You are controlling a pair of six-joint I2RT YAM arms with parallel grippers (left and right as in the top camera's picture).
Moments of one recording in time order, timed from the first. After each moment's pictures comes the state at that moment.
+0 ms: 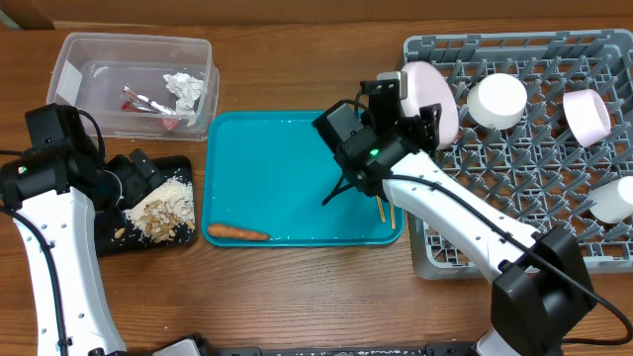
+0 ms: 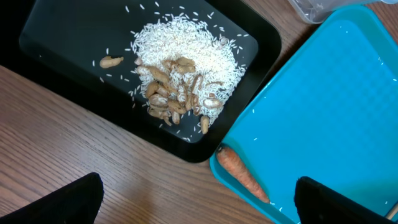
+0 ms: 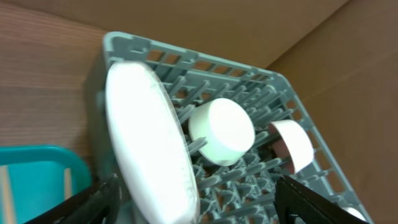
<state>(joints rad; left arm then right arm) 0.37 1.40 1.35 -1.26 0.06 -0.39 0.67 1.78 1.40 -0.76 1.13 0.45</state>
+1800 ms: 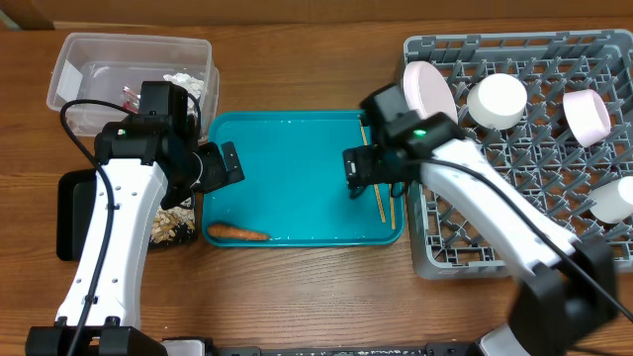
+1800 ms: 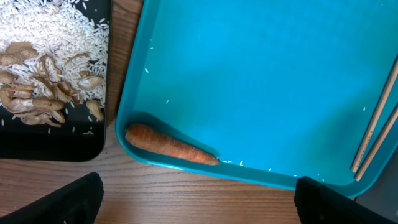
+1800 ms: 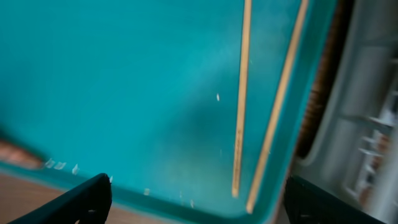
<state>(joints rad) -0.02 1.50 1.35 -1.20 0.13 -0.39 0.51 1.73 1.40 -0.95 -0.04 0.35</state>
